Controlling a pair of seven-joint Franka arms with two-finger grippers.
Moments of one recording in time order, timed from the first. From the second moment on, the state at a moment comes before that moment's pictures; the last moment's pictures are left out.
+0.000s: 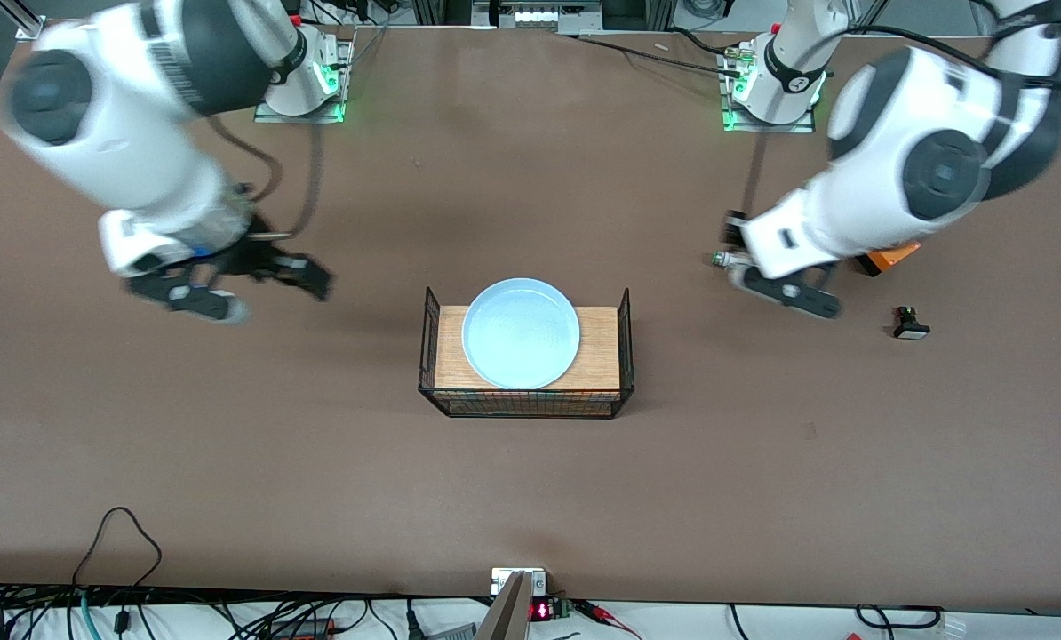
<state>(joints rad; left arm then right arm) -0.08 0.25 -0.34 -1.58 -0.14 1.66 -0.16 0.24 0.22 0.03 -1.52 0.04 1.77 0.48</state>
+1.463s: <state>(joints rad) -0.42 0.69 -0.36 -1.39 0.12 2.30 -0.62 0.11 -0.01 -0.12 -1.70 -0.01 1.64 -0.01</state>
